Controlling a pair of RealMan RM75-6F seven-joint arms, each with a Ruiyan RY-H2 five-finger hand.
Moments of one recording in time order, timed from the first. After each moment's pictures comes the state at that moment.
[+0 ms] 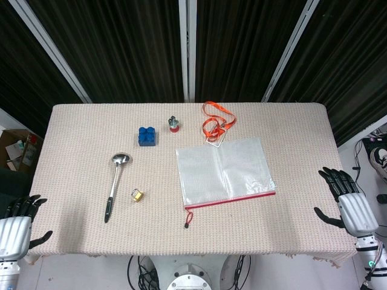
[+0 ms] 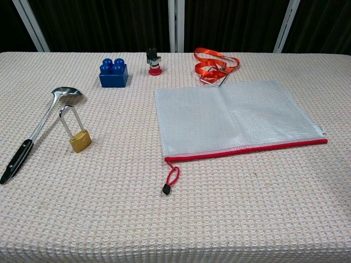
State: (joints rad) left arm 0.03 -1.19 0.01 -1.63 1.53 1.58 0.19; right arm 0.13 -1.10 0.02 -1.52 -1.62 1.47 0.25
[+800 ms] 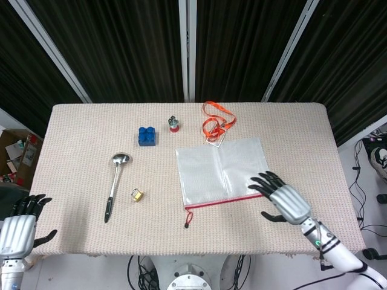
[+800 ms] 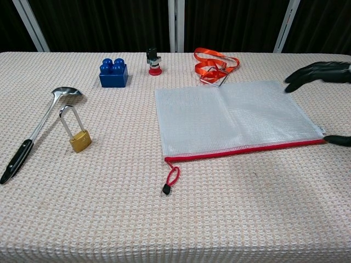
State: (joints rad) left arm 0.02 -1.21 0.01 -1.62 1.53 1.56 0.17; right arm 0.44 -1.23 0.01 -1.58 -1.80 1.11 0.17
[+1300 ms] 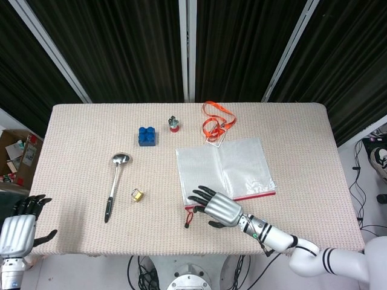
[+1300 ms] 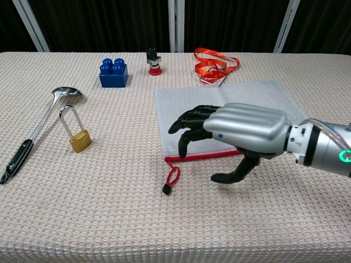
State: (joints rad) left arm 0.01 -1.23 0.00 -1.57 1.51 1.53 0.12; right arm 0.70 -1.60 0.03 -1.38 -1.84 0.90 0.03
